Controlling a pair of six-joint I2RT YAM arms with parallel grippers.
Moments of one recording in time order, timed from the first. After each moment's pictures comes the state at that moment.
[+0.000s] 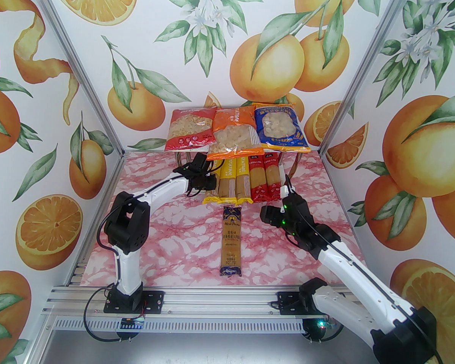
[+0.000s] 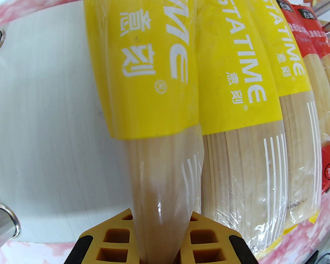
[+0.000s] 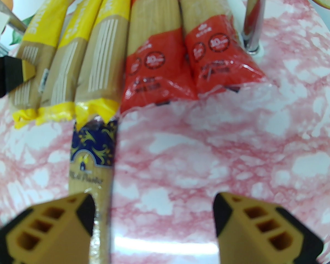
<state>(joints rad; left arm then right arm) -0.52 1.98 1.57 -0.51 0.02 -0.41 0.41 0.94 0.71 -0.50 0.09 0.50</state>
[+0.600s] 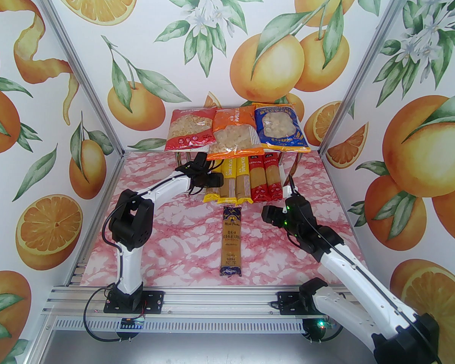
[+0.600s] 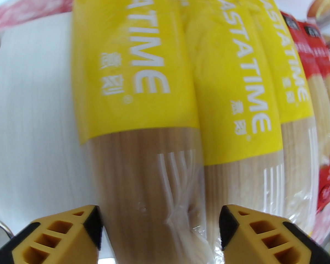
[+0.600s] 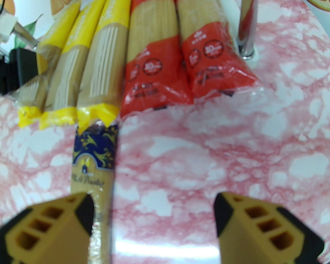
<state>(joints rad) -0.52 2.03 1.61 -0.47 0.02 -0.44 0.40 0.90 0.70 -0.50 0.09 0.50</state>
